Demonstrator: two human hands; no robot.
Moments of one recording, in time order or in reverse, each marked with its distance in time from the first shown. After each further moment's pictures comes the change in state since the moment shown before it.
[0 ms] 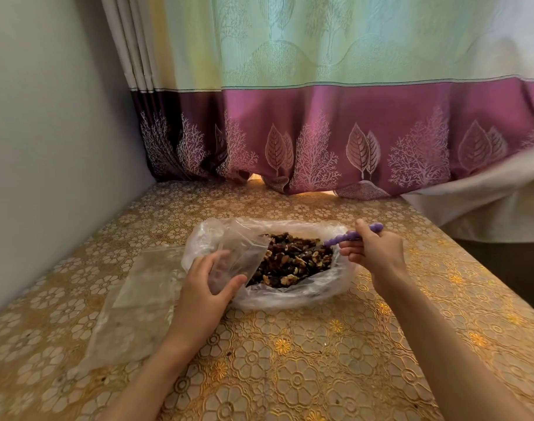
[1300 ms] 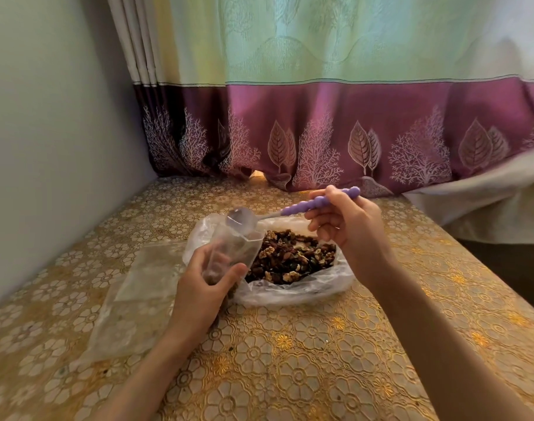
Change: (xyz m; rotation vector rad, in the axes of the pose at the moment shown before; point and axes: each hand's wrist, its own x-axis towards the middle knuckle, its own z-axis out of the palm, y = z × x) left_hand 0.001 0.004 -0.002 -0.226 0.055 -0.078; right_hand -0.042 -0.054 0.038 0.236 -0.417 -0.210
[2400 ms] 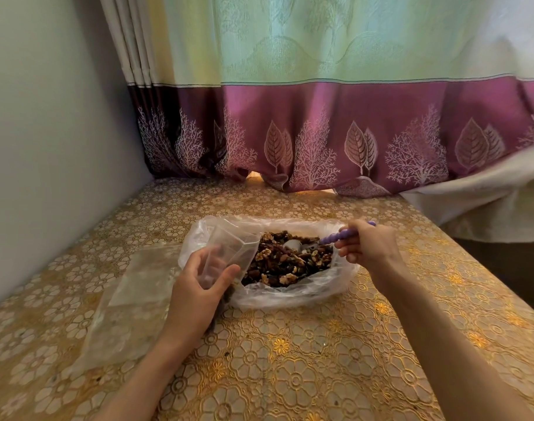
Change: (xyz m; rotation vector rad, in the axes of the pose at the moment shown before) left_hand 0.001 -0.002 0.000 0.006 -0.014 0.005; right_hand 0.009 0.029 -0.045 -0.278 0.299 0.298
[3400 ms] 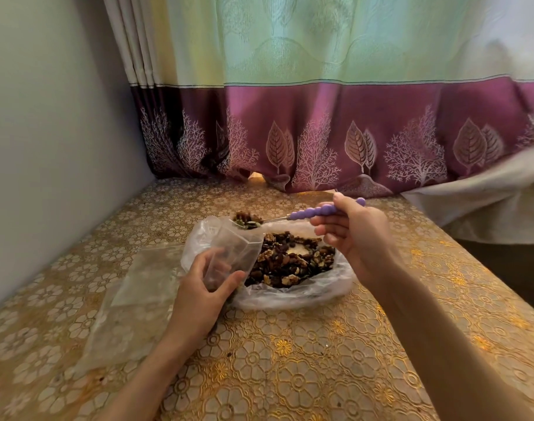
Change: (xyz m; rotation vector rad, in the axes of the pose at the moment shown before) left_hand -0.001 0.001 0.000 0.030 -0.036 -0.020; right_hand -0.027 -0.035 0.026 0.305 -0.191 -0.082
